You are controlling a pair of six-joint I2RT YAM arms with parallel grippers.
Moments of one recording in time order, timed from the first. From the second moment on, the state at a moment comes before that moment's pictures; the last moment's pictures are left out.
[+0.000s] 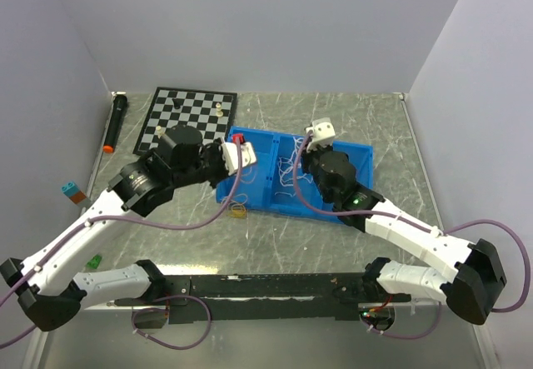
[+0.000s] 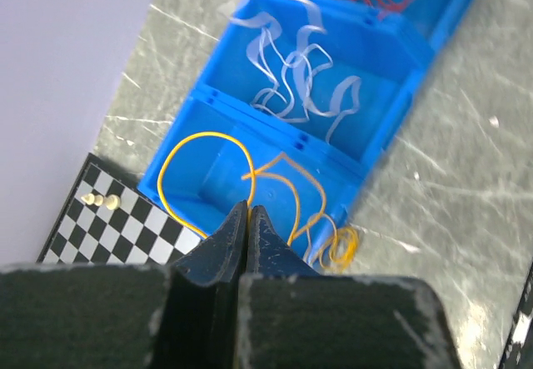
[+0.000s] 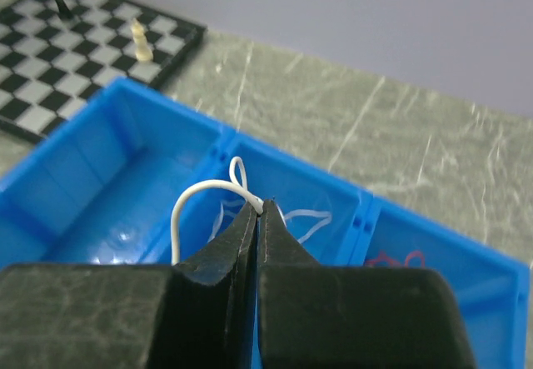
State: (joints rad) left arm -0.79 1.07 1.26 -0.63 0.17 0.52; right arm 0.78 1.08 0.79 0.19 0.51 -0.04
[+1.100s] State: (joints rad) left arm -0.56 1.51 1.53 -0.57 0.19 0.35; right arm 0.69 1.04 0.72 0.01 0.32 0.41
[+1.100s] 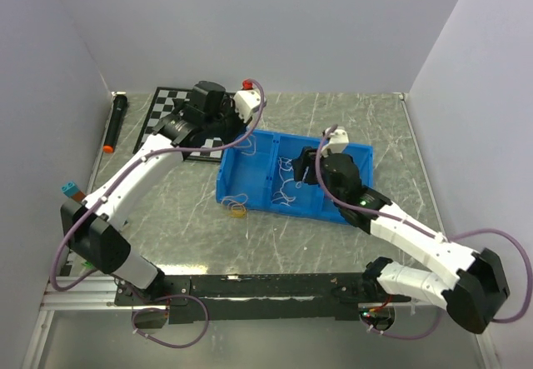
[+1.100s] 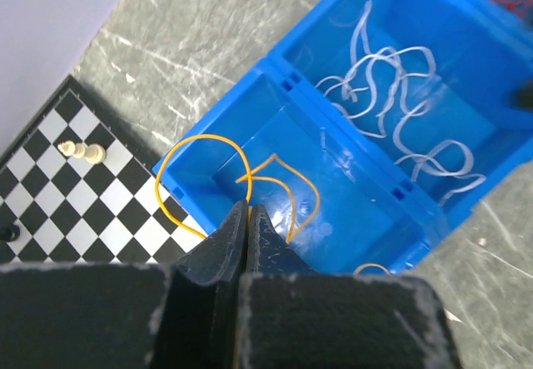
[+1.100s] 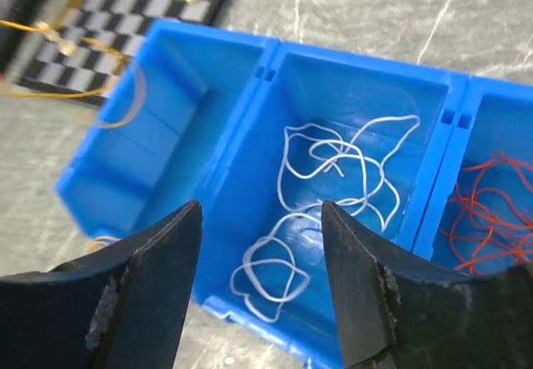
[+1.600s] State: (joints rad) left arm -0.53 1.69 1.53 -0.54 0.25 0.34; right arm 0.68 0.81 0.71 -0.10 0.31 0.43
